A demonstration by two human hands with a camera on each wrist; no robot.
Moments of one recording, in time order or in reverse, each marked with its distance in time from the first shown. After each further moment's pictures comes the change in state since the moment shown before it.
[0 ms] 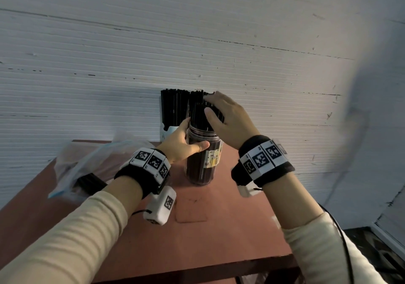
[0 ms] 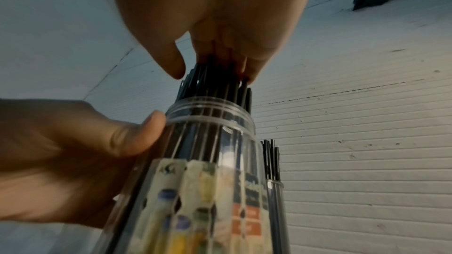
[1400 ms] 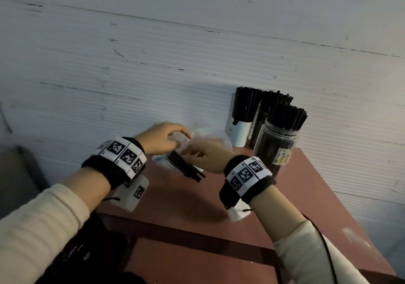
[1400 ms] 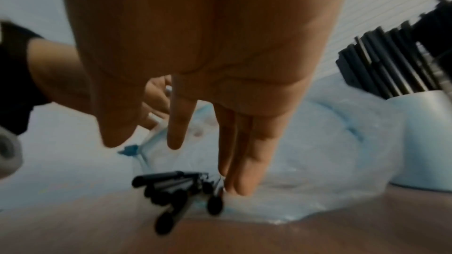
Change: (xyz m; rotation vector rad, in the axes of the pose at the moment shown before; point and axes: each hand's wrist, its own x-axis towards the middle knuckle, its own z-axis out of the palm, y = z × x) left_hand -0.138 -0.043 -0.172 0.536 0.035 -0.112; right_hand -0.016 -0.147 0.126 0.164 -0.788 -0.092
